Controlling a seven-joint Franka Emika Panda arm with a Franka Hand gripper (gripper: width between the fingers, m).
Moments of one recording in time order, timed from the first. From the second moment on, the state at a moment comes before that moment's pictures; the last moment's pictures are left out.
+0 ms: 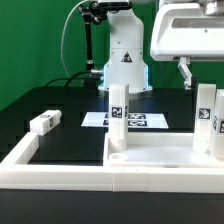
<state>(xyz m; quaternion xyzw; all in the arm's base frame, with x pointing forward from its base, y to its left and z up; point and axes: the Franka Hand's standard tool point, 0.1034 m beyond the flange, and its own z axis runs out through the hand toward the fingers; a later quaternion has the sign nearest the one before) 0.631 0.094 0.142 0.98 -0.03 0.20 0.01</state>
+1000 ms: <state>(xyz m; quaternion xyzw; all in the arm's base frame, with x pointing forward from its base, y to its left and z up) 0.638 0.103 0.128 1.00 -0.04 0.06 0.01</state>
